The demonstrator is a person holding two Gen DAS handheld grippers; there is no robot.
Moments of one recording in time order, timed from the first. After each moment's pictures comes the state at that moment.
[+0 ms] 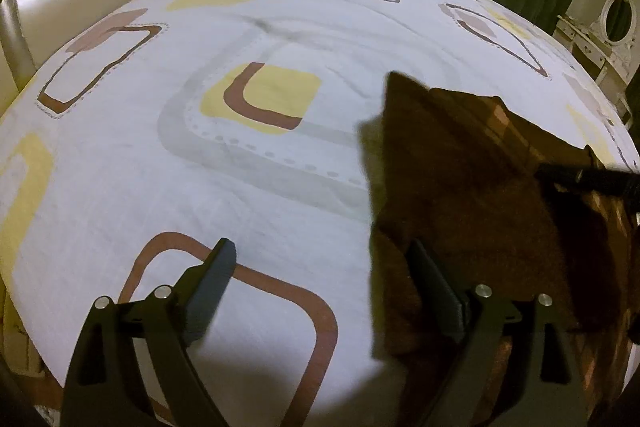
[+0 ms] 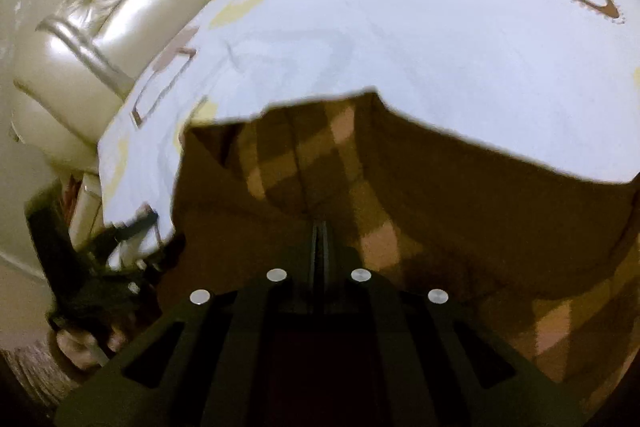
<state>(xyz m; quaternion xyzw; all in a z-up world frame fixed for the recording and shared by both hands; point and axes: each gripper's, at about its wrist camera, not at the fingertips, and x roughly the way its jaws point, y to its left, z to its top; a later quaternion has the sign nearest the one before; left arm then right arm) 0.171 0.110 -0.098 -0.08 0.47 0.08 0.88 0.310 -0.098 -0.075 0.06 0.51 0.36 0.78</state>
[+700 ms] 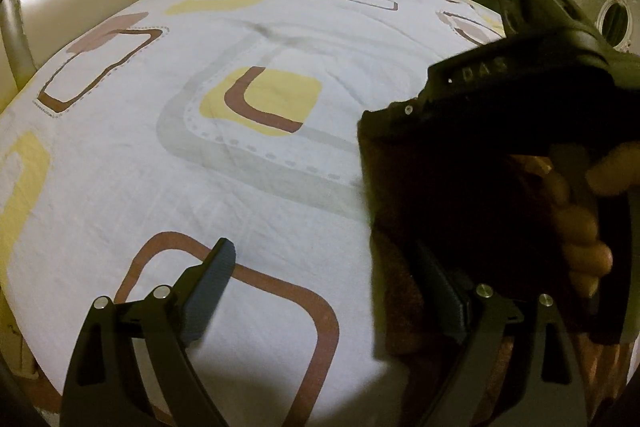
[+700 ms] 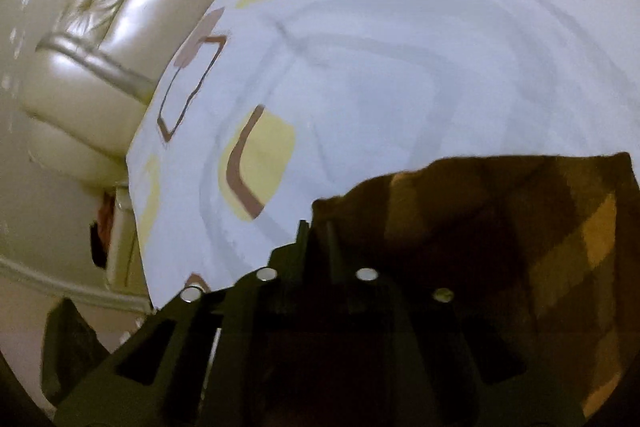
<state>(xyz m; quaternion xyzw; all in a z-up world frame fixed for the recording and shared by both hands) 0.167 0.111 -0.103 -0.08 0.45 0.07 0.89 0.348 0.022 -0.098 0.11 0.58 0.40 0.71</state>
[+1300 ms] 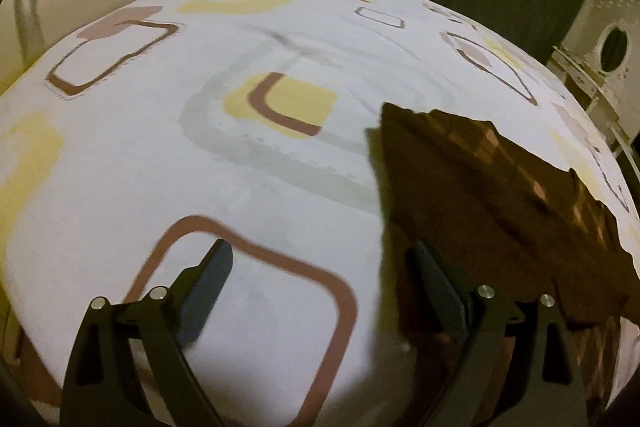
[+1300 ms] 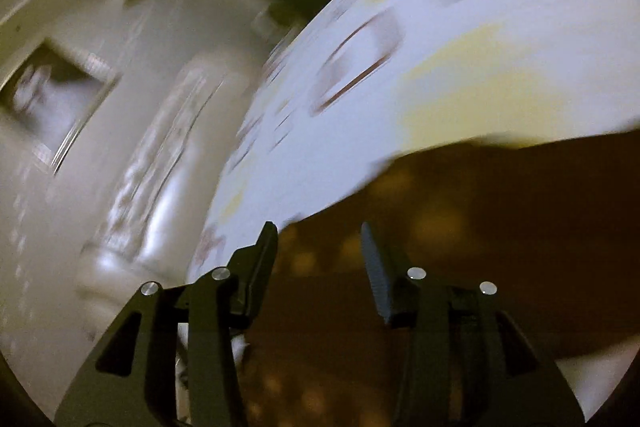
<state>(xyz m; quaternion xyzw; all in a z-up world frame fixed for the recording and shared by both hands) 0.144 0.125 -0.090 -0.12 0.42 0.08 0.89 0.177 -0.400 -0.023 0.40 0.35 0.18 0.83</state>
